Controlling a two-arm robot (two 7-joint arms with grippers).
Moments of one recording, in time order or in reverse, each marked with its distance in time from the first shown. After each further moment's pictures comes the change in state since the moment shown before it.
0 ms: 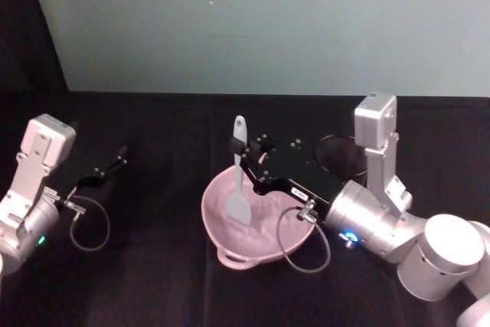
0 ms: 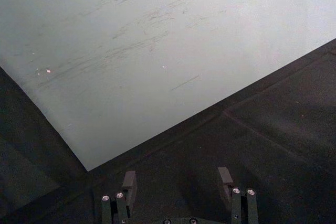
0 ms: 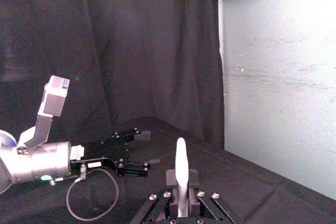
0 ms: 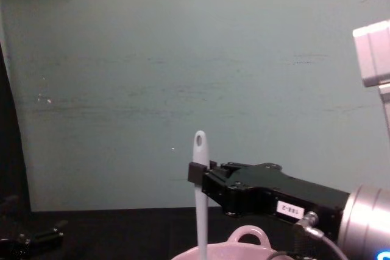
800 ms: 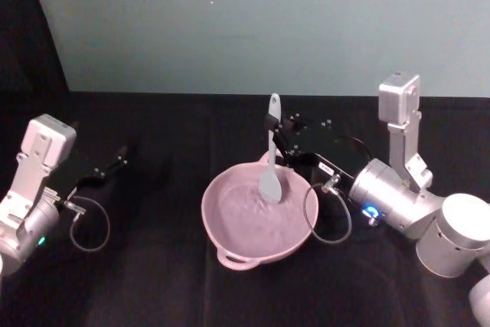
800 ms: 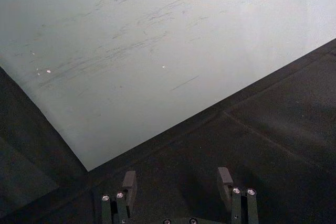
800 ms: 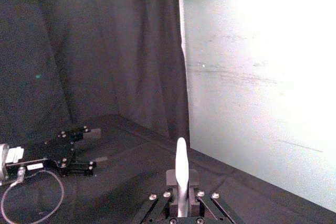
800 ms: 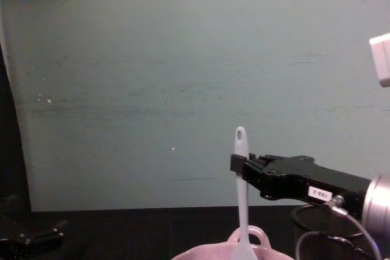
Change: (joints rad) left arm 0.000 0.000 0.000 0.000 0.000 0.000 0.000; right arm 0.078 -0.006 0.049 0.131 0.006 -0.011 -0.016
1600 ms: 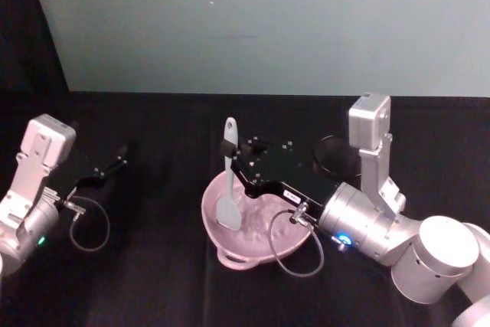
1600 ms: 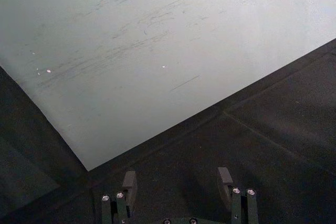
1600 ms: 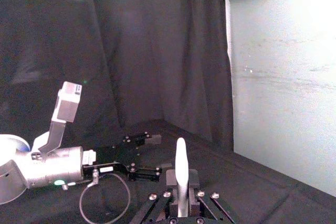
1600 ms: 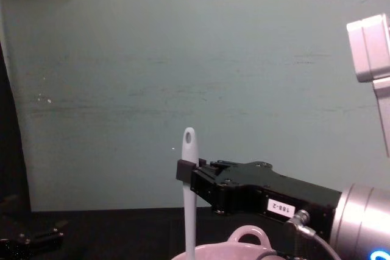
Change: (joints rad) left arm 0.000 0.000 0.000 0.000 0.000 0.000 0.000; right arm -0.085 -0.003 -0.060 -0.151 0.008 0.027 0.020
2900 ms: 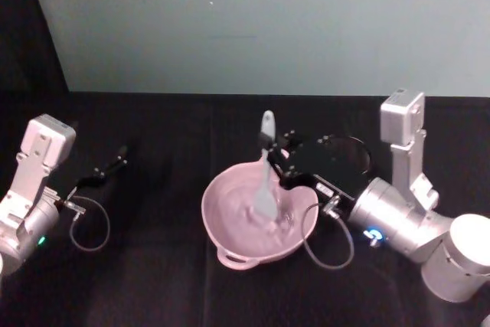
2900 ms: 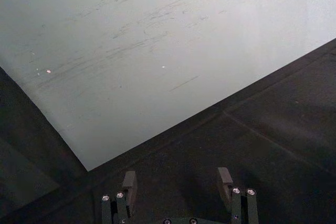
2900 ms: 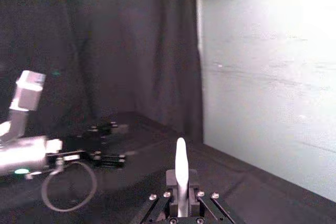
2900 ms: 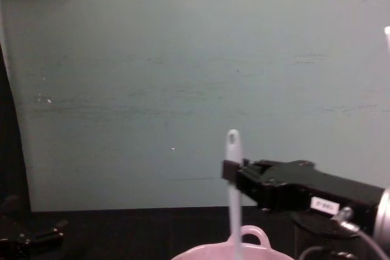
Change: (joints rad) left arm 0.000 0.000 0.000 0.000 0.000 0.000 0.000; right arm -0.020 0.050 0.057 -0.015 -0.019 0.007 -0.036
